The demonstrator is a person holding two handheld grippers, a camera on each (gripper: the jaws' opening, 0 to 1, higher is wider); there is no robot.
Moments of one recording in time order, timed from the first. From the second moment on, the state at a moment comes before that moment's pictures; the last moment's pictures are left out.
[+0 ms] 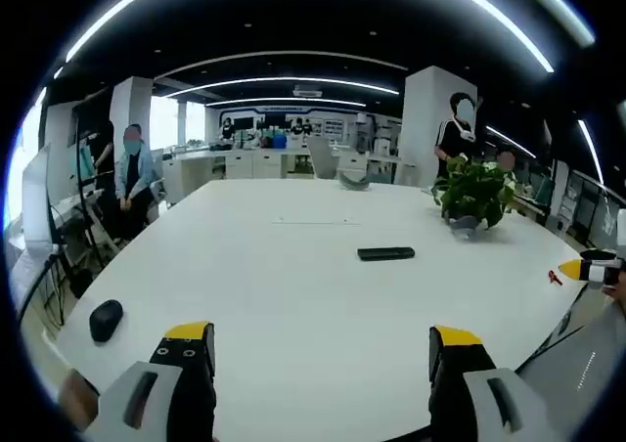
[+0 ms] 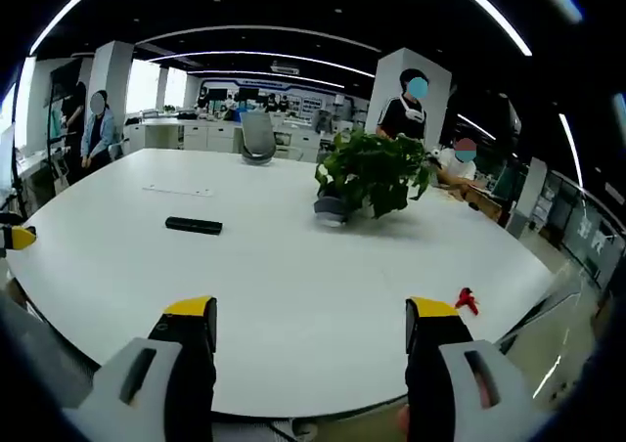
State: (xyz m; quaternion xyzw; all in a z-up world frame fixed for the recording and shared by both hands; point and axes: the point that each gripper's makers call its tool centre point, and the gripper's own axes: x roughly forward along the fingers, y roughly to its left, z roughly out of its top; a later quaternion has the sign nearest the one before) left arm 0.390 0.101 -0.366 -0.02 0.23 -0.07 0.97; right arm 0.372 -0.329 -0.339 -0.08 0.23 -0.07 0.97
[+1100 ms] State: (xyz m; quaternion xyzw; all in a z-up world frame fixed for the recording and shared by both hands) left arm 0.388 0.097 -0.370 -0.02 0.25 -0.08 0.97; right arm 0.373 -0.324 -0.342 -0.09 0.23 -0.06 0.97
